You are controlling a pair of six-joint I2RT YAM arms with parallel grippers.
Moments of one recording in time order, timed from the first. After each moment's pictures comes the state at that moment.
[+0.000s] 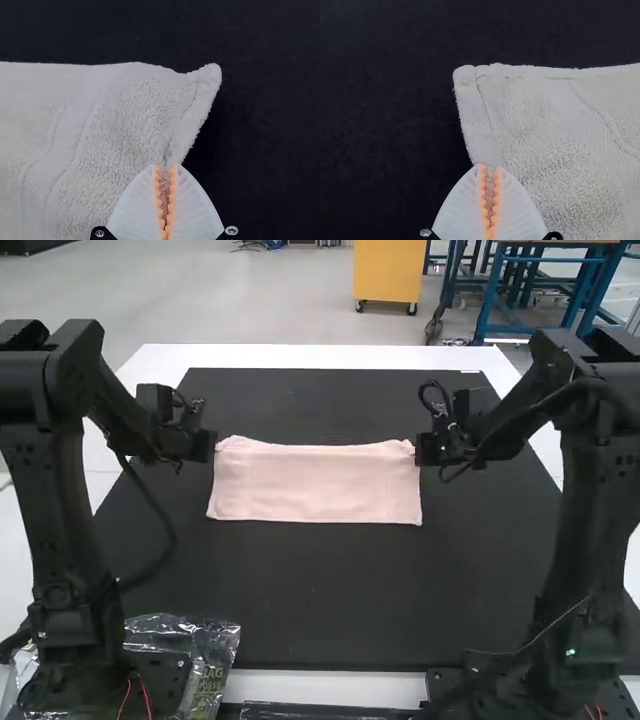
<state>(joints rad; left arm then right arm) 0.11 1.98 0.97 0.35 0.40 0.20 0.15 2.03 1.01 0.36 -0.32 -0.01</state>
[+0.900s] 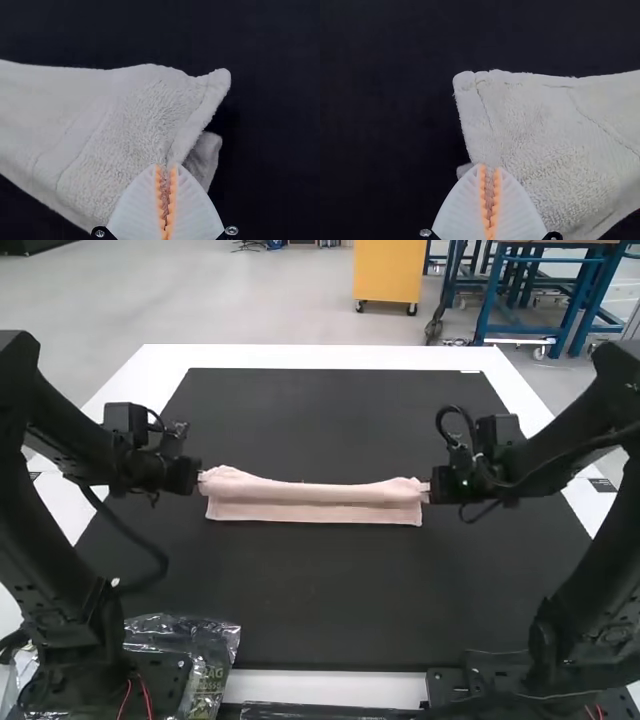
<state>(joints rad) 0.14 1.55 0.55 0.25 0.42 0.26 0.15 1.65 0.56 0.30 -0.40 0.01</state>
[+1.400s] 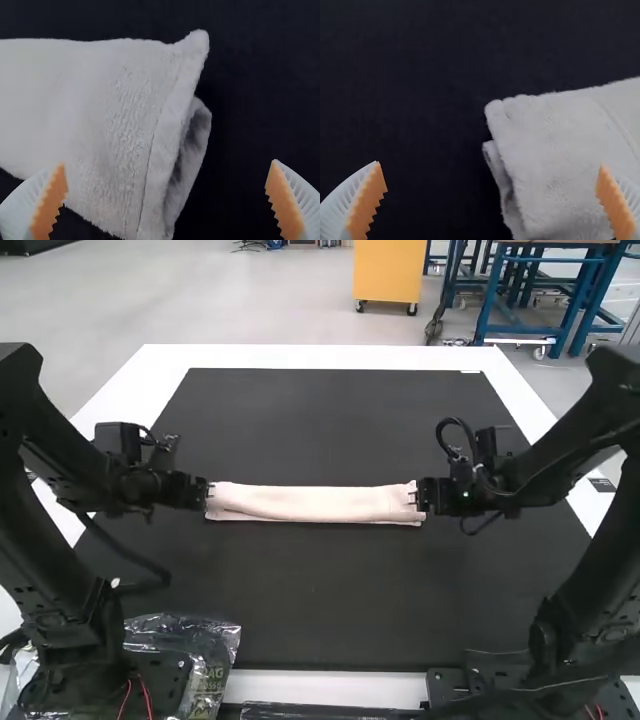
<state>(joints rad) 0.18 1.54 0.41 0.47 0.37 0.22 0.15 1.66 0.53 0.32 -0.40 0.03</state>
